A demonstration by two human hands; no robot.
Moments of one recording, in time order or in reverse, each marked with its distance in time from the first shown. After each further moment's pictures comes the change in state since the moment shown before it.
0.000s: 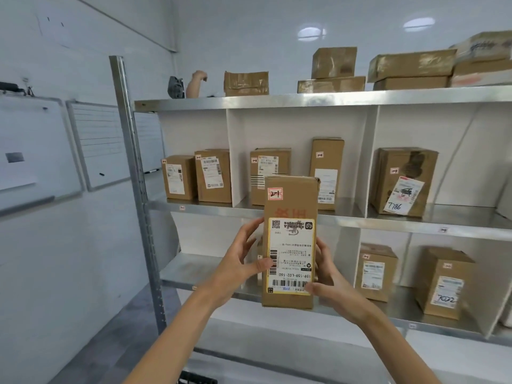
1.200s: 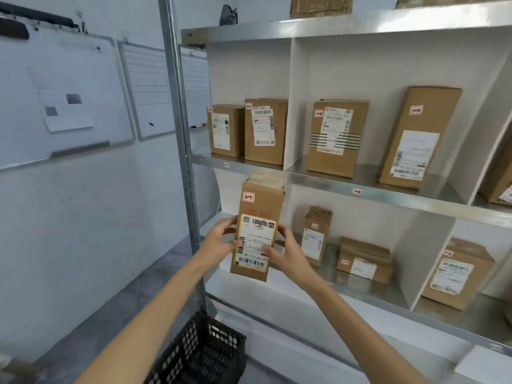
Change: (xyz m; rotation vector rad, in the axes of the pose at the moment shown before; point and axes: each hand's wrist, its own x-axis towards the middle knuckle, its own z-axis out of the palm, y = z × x) left_hand 0.006 -0.139 -0.148 0.412 0.433 -0.272; right_hand 0.159 0.136 0.097 -0.259 0.116 0.151
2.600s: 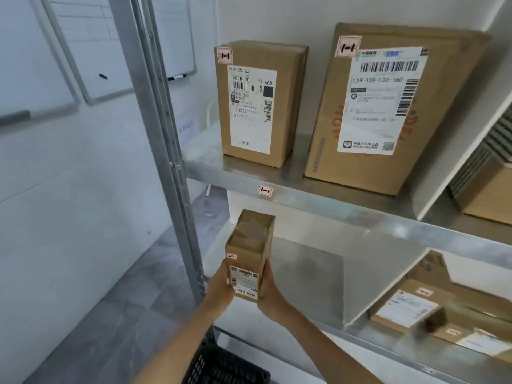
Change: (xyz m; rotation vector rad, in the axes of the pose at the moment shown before) left_hand 0.295 -0.283 -0.045 0.081 -0.107 -0.398; right_hand 0.344 0.216 0.190 0.091 -0.079 0.305
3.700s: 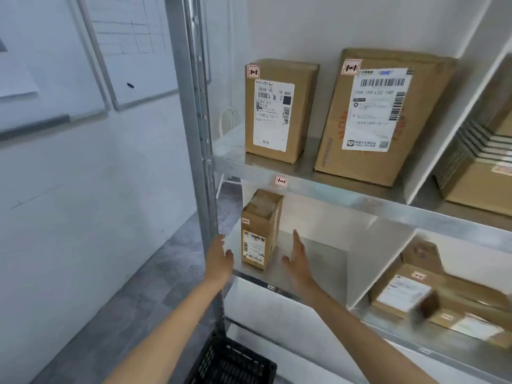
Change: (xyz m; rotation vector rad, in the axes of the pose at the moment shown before) left_hand -0.035 0.031 -0.051 -0.007 0.265 -0.077; right_hand -0.036 -0.064 -0.025 -0.253 0.238 0.073
